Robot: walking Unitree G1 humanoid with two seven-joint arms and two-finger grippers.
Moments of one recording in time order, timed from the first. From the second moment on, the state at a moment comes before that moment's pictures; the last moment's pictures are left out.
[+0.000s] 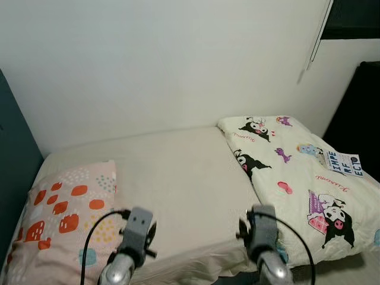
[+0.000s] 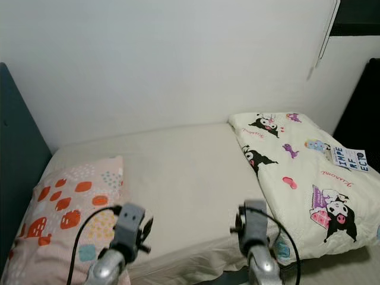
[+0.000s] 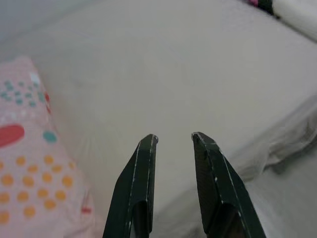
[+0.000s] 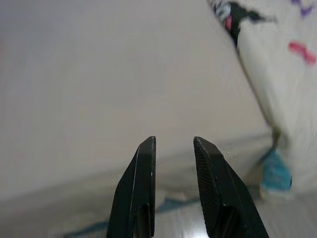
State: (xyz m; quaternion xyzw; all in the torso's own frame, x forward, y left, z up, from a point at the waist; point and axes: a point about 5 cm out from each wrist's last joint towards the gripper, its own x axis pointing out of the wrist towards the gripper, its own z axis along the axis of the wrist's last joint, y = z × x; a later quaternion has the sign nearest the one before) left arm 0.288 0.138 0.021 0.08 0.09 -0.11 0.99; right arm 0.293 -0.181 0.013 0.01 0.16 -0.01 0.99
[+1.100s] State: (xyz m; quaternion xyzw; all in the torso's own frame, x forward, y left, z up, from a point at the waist) left arm 0.230 0.168 -0.051 0.07 0.31 -0.05 0.95; right arm 0.209 -0.176 -0.069 0.00 0.38 -0.03 0.92
